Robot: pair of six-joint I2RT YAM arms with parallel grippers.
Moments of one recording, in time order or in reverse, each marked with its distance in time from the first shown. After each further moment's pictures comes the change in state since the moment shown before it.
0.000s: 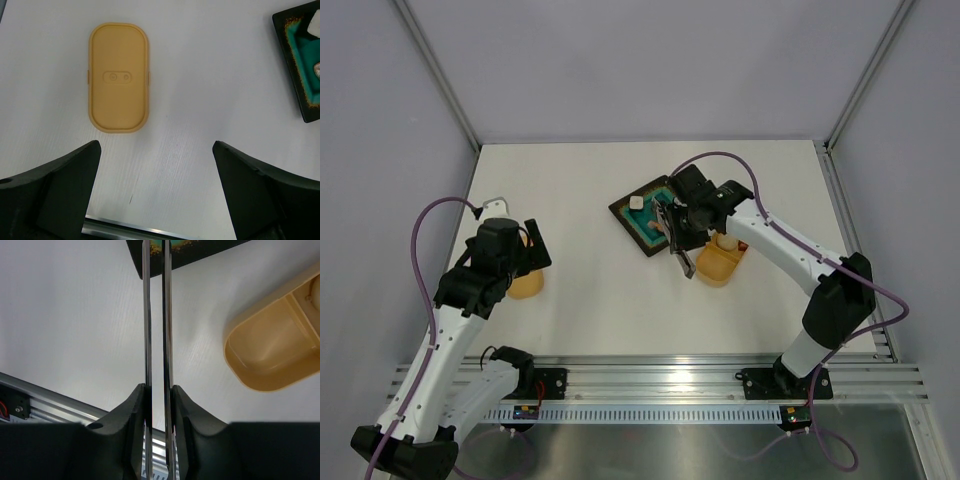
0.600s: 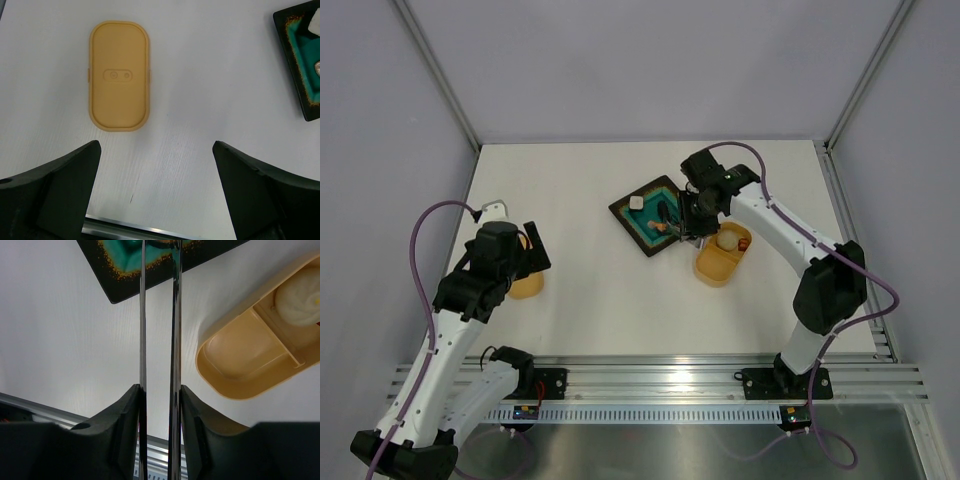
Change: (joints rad) left arm 0.000 -0.025 -0.019 0.000 0.001 0.000; right arm -0.135 0.076 0.082 -0.069 -0.030 -0.021
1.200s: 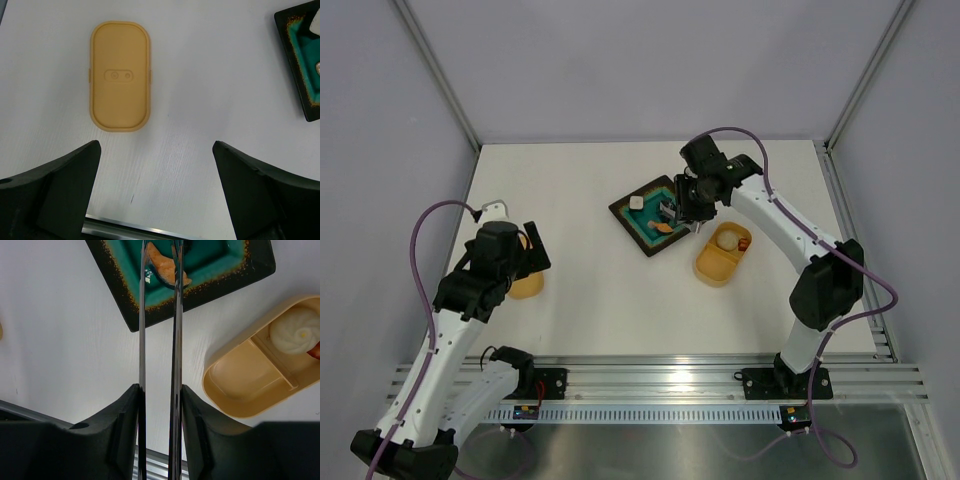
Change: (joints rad) left arm 0.000 0.002 0.000 0.000 -0.003 0.002; right arm -0.013 0.043 0.111 0.028 0.008 -0.001
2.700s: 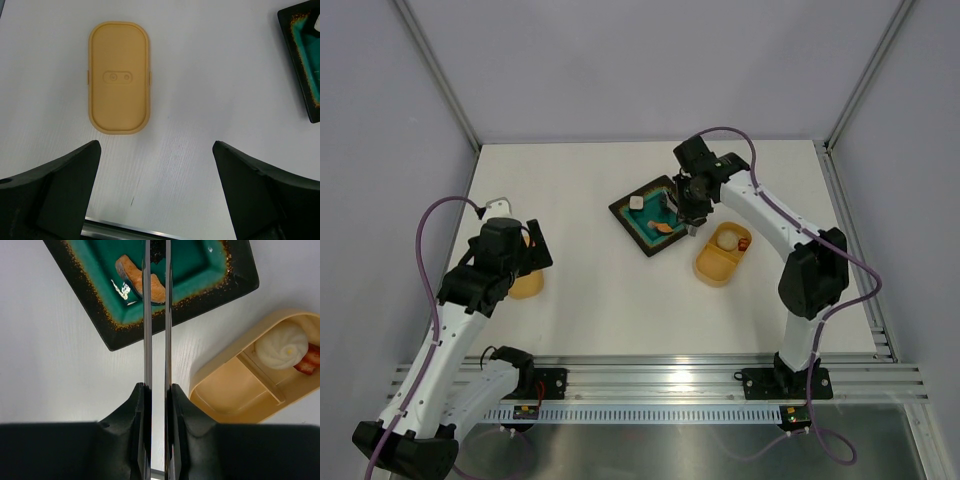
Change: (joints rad) left arm 0.000 0.039 0.000 0.022 0.000 0.008; right arm -0.001 0.121 0.049 0.017 0.074 -0.024
